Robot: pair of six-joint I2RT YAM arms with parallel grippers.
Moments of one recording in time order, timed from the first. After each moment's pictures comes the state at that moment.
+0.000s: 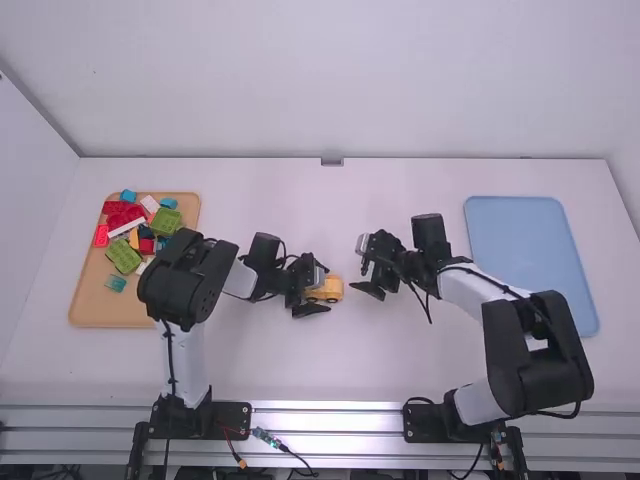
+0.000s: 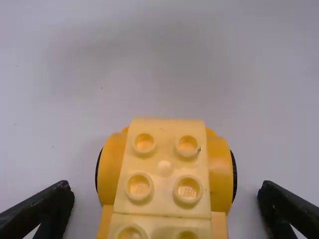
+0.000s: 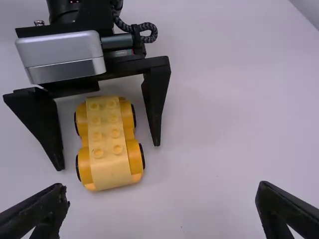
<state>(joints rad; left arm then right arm) -0.27 2.07 0.72 0.42 0.96 0.90 0.22 1.61 0.71 -0.03 -0.79 -0.92</state>
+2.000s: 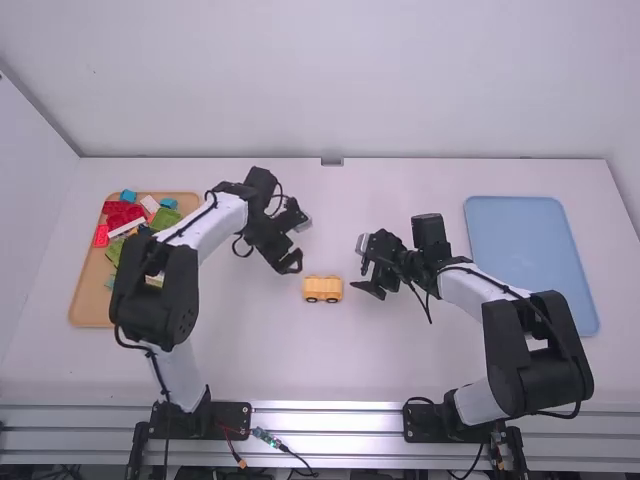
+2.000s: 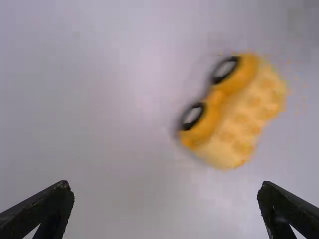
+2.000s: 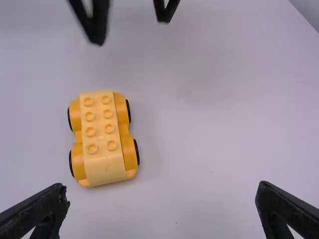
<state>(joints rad) -0.21 1.90 1.38 -0.90 0.32 0.52 0.22 1.61 0.71 -0.03 -0.77 -0.93</state>
